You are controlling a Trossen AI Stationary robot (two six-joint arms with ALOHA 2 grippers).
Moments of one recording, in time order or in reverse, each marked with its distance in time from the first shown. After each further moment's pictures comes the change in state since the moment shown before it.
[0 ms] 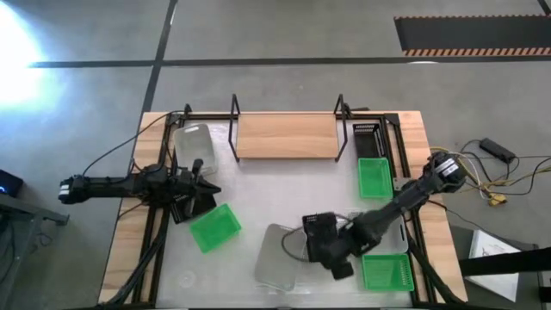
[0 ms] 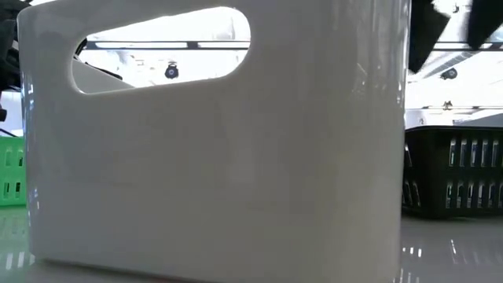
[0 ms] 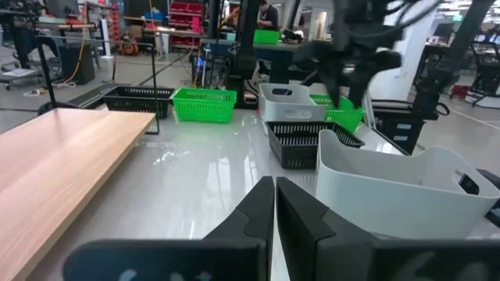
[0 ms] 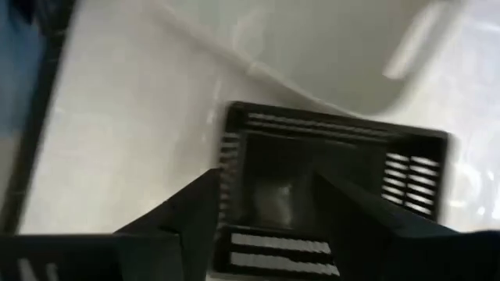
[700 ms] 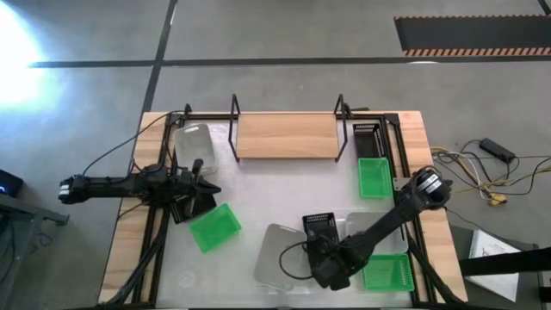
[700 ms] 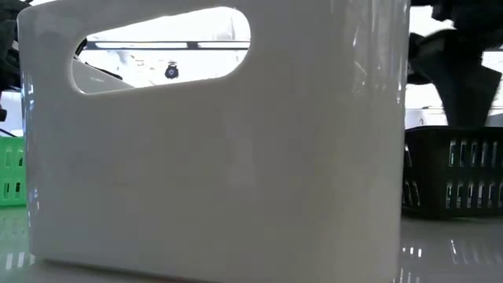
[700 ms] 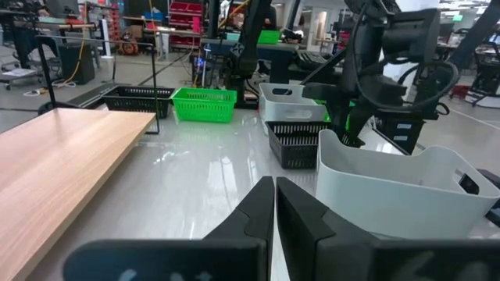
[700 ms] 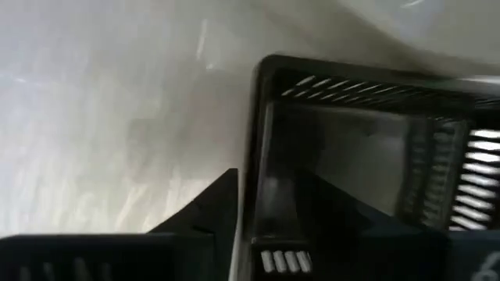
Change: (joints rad) left arm 0.000 -0.002 0.000 0.000 0.000 0.000; right arm 0.043 0.167 -0.010 0.017 0.047 0.107
